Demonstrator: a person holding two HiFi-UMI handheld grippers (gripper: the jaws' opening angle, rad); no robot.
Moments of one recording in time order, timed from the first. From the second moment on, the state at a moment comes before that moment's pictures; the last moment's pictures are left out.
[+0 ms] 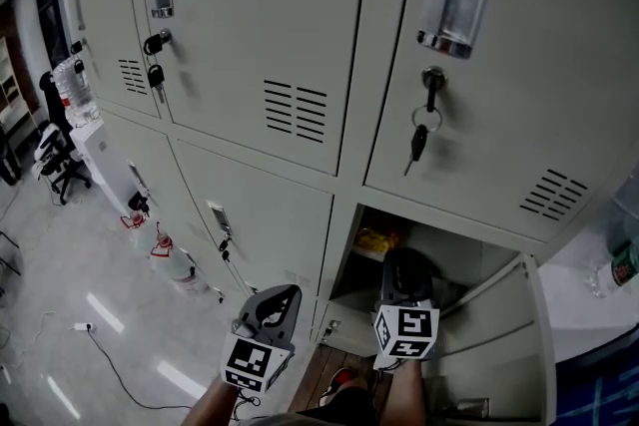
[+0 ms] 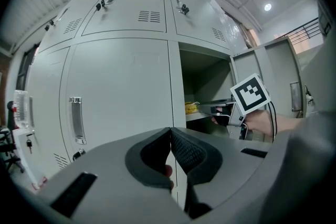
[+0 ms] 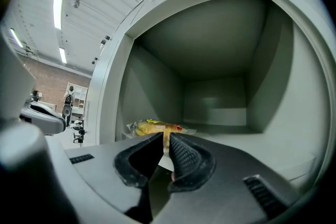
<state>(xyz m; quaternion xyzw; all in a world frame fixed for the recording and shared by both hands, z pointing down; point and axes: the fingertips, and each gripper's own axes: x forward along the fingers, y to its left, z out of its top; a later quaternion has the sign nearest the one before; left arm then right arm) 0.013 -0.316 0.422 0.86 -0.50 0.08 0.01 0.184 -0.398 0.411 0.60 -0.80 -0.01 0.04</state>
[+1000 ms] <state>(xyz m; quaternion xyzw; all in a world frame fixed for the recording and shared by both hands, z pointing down) 0.009 -0.307 0.404 0.88 -0.48 0.07 0.00 0.194 -0.372 0.367 0.64 -0.77 -0.04 0.02</state>
